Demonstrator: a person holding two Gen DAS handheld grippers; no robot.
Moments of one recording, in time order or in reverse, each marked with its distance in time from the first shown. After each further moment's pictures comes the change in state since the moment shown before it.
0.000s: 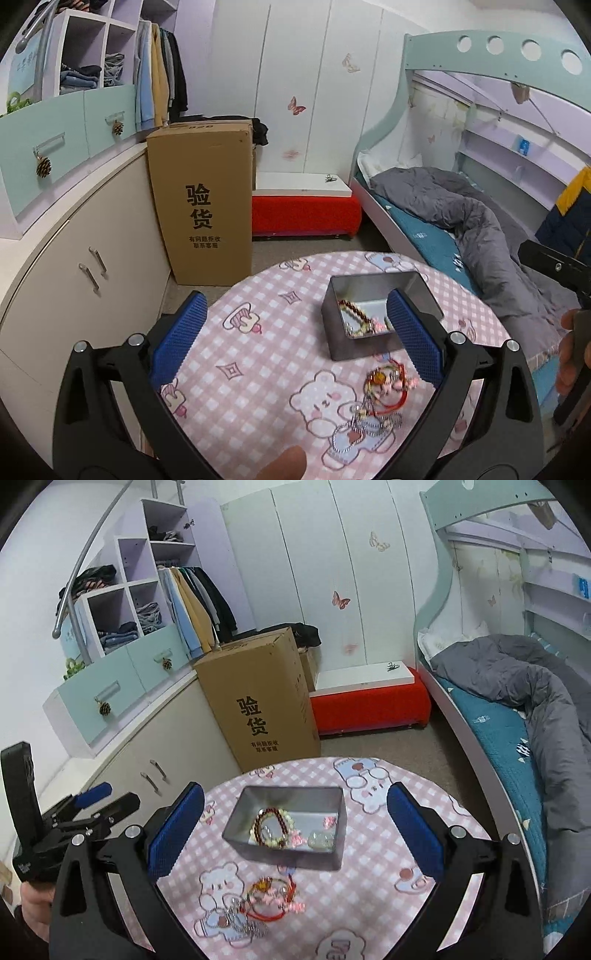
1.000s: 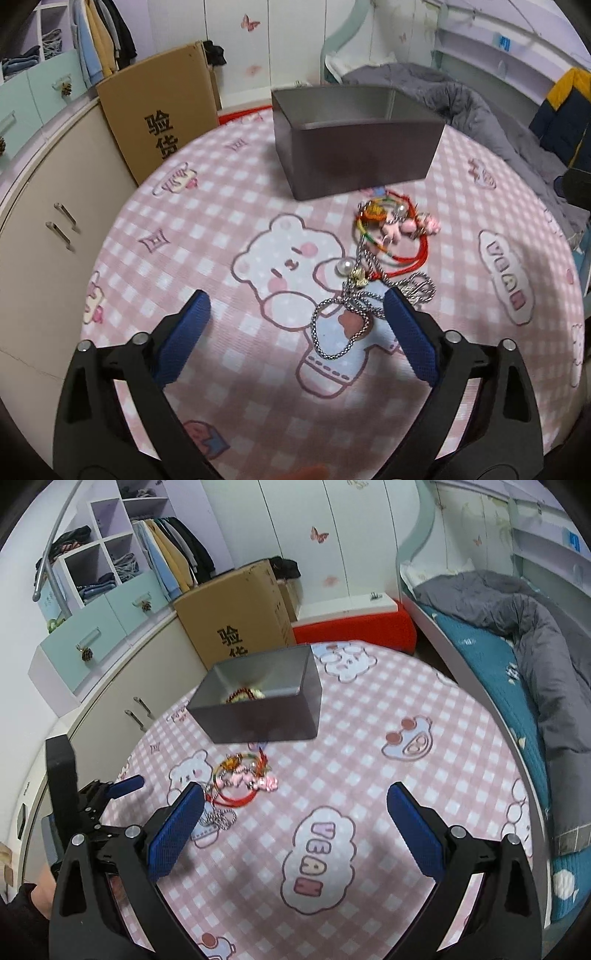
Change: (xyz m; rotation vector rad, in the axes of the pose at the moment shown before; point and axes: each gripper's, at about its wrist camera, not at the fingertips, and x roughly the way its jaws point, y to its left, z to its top) left arm 0.069 -0.044 -0.129 0.194 0.328 -0.019; right arm 0.007 -0.025 -0.105 0.077 0.241 -0.024
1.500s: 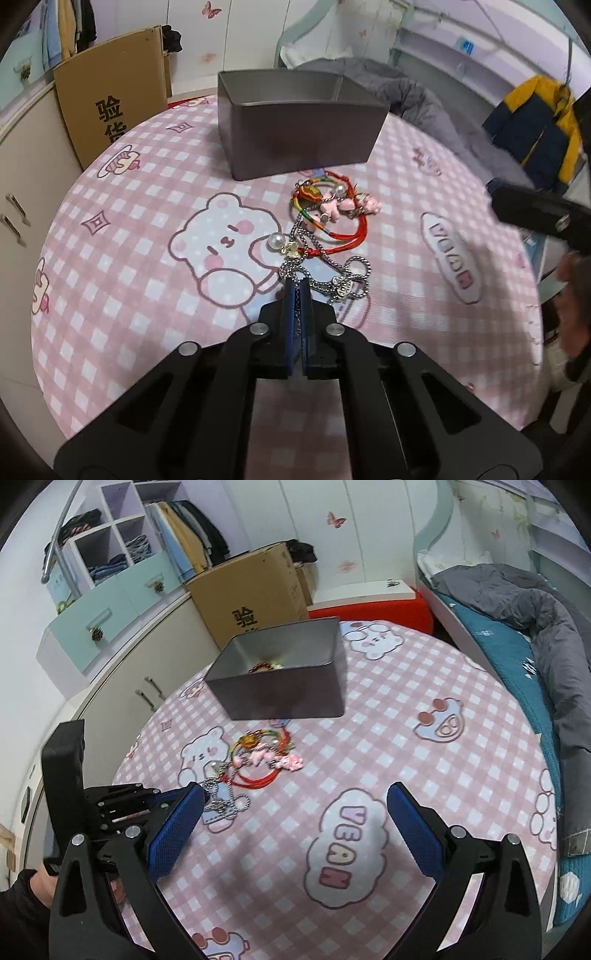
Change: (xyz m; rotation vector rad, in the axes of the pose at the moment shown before) left arm -0.008 -0.003 -0.010 -0.007 0.013 -0.251; right arm 0.017 0.021 -0.008 -0.047 0.055 0.047
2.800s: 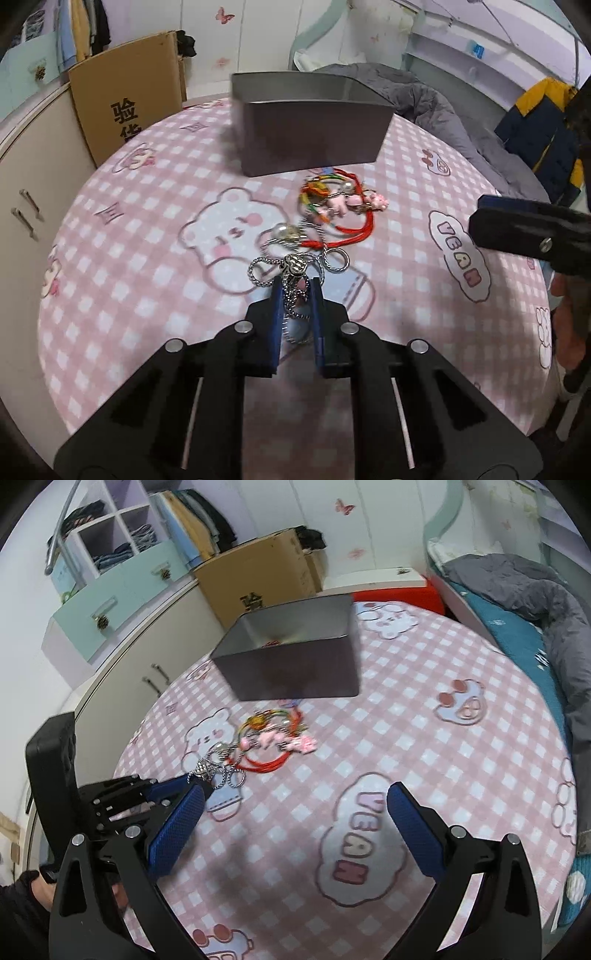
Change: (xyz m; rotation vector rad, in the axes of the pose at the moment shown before) left arm -0.006 -0.002 -0.013 -0.025 -0.024 0.072; right arm 0.020 0.008 -0.008 -0.017 0.051 0.054
